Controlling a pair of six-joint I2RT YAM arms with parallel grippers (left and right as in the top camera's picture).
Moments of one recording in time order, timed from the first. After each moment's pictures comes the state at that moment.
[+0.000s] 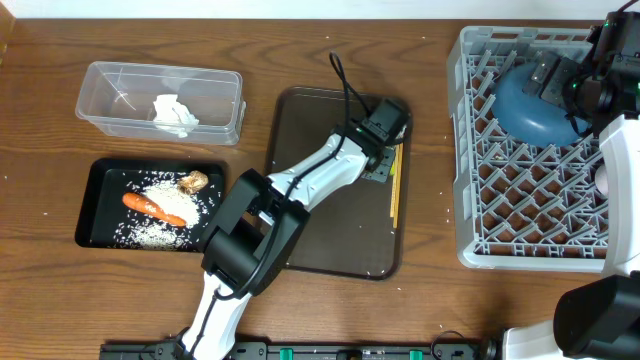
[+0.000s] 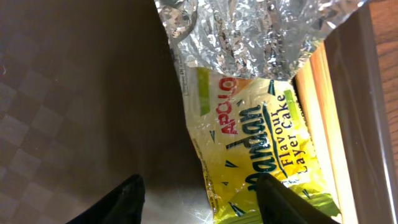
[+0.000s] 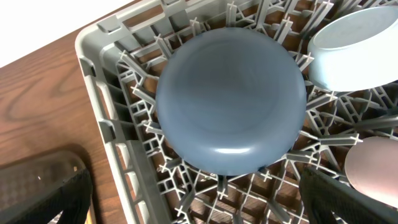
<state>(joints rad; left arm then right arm) -0.69 2.17 1.56 -0.60 -0.08 -0.32 -0.19 1.66 1.62 -0.87 0.04 0.29</state>
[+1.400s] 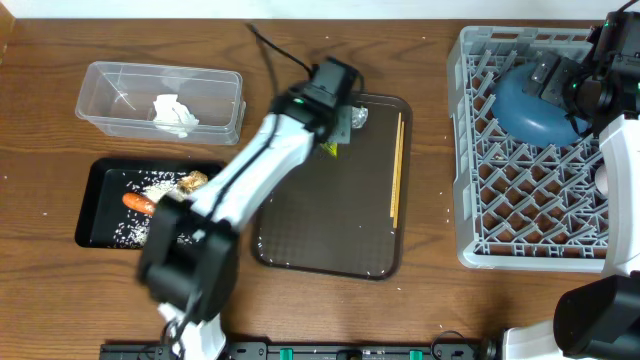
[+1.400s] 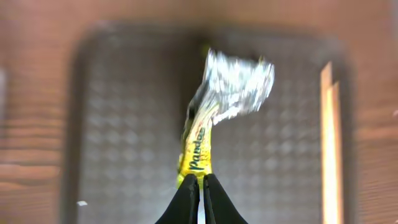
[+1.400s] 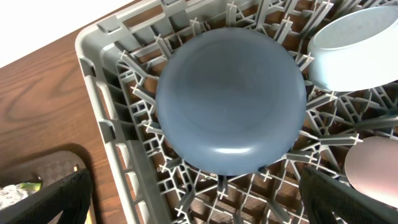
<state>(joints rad) -0.49 1.88 1.54 -0.68 -0.11 -0.41 -0.19 1.66 1.62 -0.87 0.04 0.29</state>
